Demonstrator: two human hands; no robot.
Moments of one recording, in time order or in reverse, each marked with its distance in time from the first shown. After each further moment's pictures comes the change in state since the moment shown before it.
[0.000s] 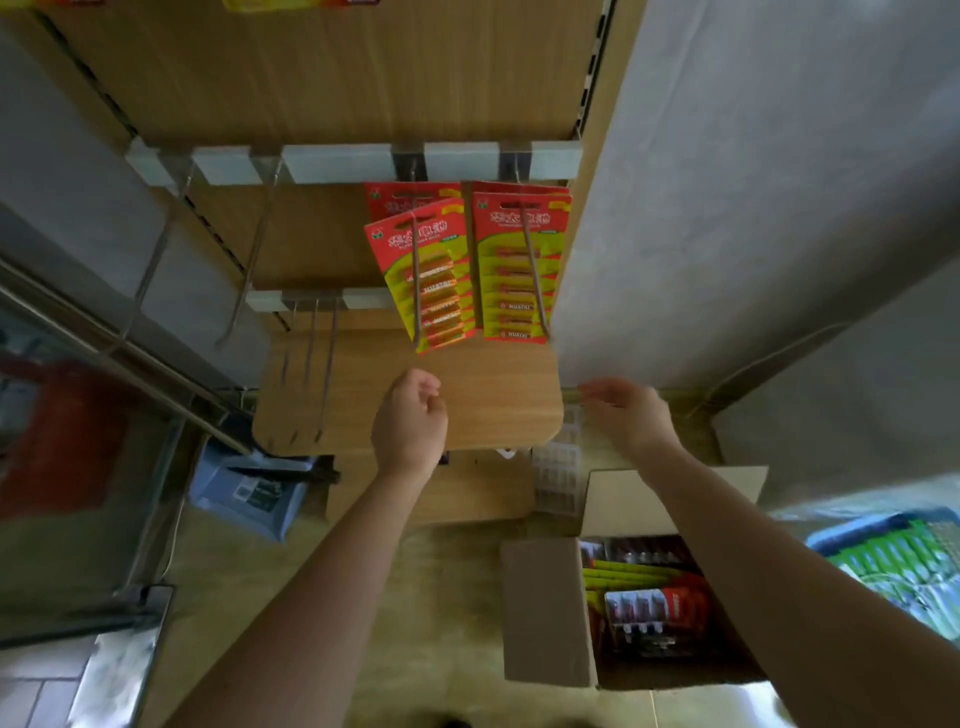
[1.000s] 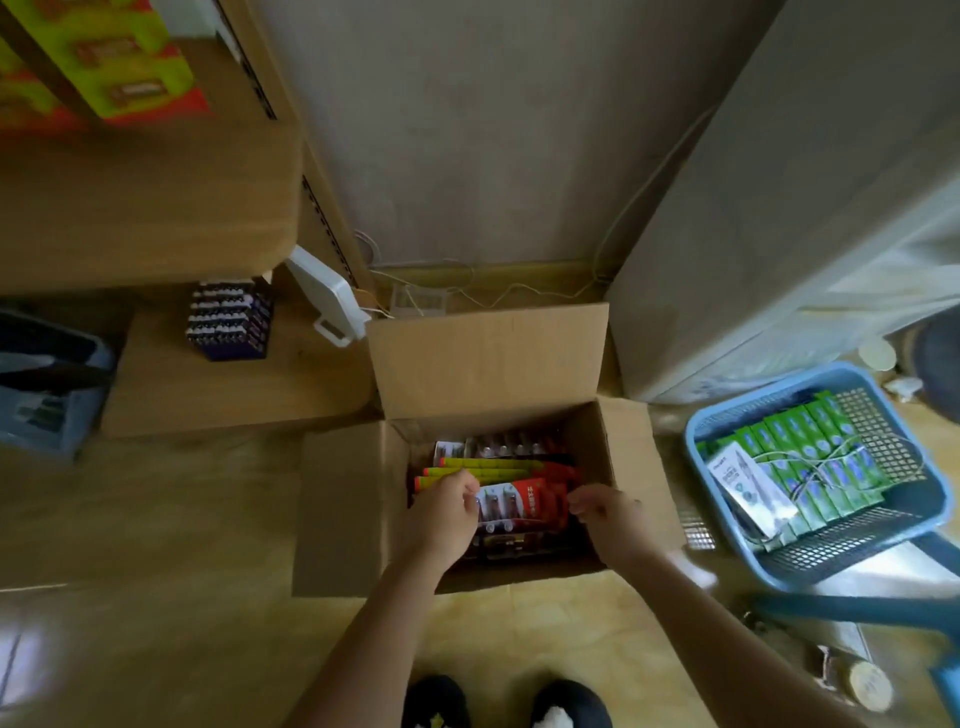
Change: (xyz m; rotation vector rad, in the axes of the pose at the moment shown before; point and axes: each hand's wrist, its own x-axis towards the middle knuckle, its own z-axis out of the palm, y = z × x) left_hand -0.232 -0.066 0.393 0.218 -0.574 0.015; right_hand -0.013 0.450 -0.055 -0.150 -0.242 0.242
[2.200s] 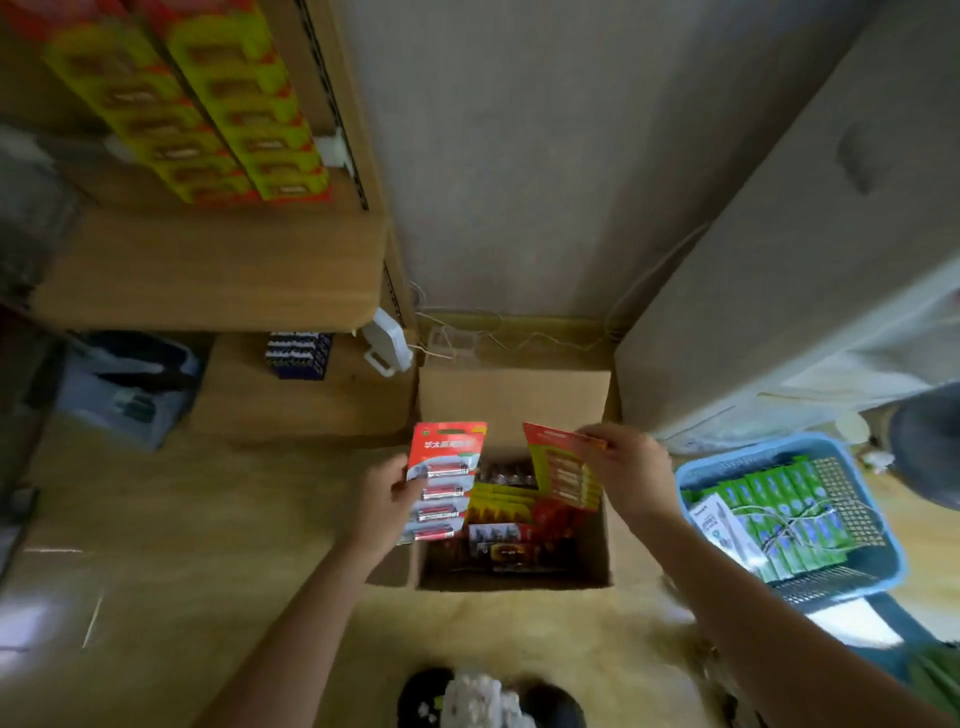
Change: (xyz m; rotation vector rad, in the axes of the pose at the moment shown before) left_hand -0.084 0.034 -0.149 -0.497 0.161 -0.009; right_hand -0.061 -0.121 -0.097 -0.050 0.260 -0.324
